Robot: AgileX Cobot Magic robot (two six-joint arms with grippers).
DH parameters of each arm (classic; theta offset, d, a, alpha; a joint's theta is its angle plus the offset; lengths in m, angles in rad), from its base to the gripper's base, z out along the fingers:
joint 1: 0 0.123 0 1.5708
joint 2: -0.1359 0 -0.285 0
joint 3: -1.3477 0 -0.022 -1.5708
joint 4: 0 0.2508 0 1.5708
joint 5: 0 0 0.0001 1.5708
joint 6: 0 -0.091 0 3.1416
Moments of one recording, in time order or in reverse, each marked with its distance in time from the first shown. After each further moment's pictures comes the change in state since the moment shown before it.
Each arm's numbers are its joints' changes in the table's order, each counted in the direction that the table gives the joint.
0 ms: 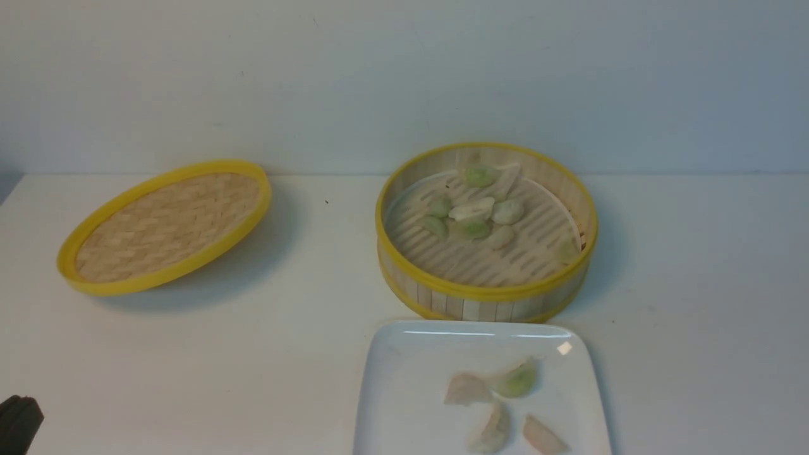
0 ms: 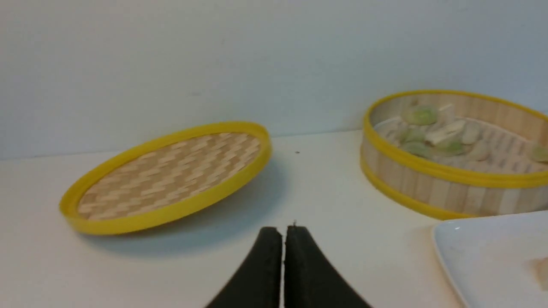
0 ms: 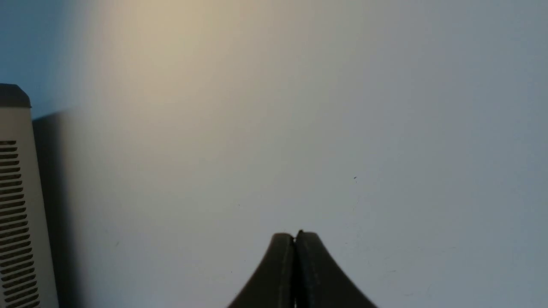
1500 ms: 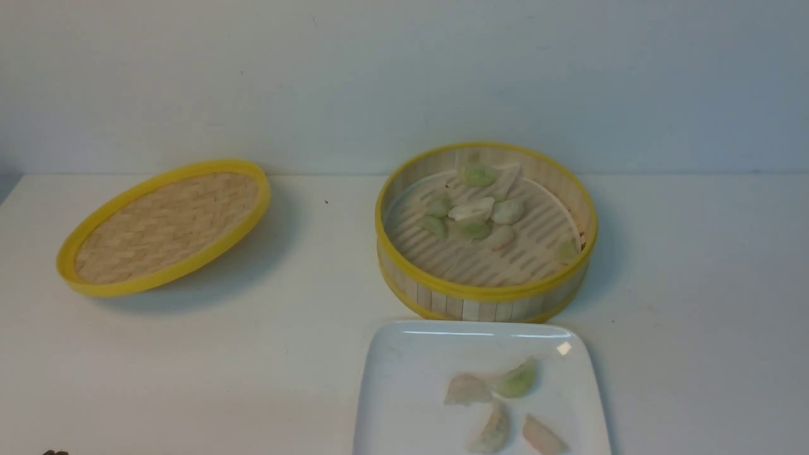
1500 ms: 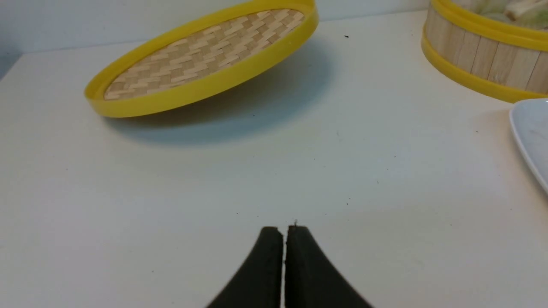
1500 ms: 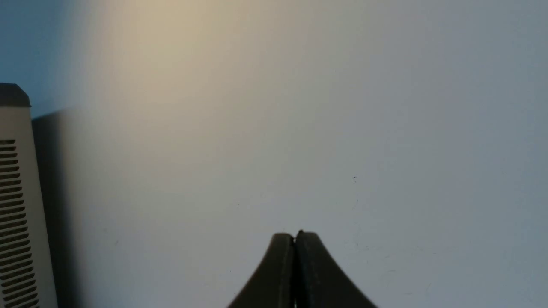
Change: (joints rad) right arm 0.000 0.000 0.000 -0.001 -0.012 0.001; left arm 0.077 0.001 -0.146 -0.019 -0.024 -0.074
